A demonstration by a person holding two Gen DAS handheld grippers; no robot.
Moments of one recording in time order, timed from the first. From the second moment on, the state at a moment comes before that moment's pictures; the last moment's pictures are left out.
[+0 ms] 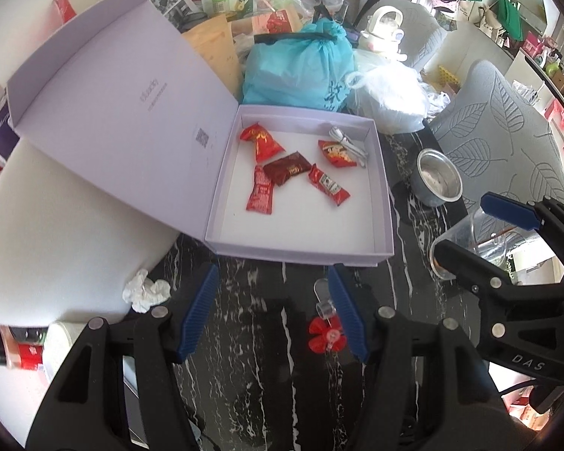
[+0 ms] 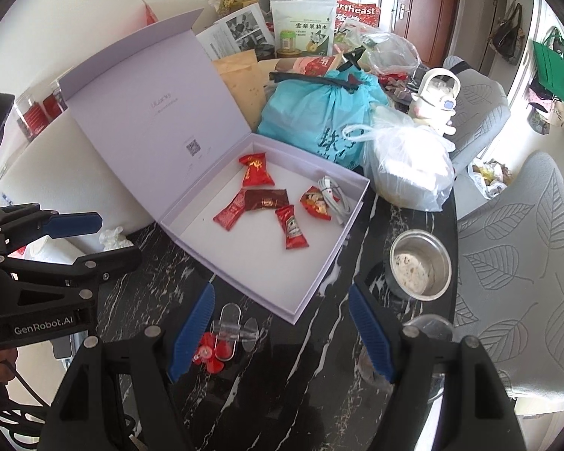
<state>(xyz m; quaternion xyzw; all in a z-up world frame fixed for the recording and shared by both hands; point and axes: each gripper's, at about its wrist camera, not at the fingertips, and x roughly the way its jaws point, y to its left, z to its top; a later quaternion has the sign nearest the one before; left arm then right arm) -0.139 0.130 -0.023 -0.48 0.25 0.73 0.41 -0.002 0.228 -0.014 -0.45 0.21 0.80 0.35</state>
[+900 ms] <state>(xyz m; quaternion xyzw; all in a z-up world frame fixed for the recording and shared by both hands) -0.079 0.113 -0.109 -0.53 0.29 0.66 0.45 0.031 0.193 -0.087 -0.49 0.22 0.79 0.29</state>
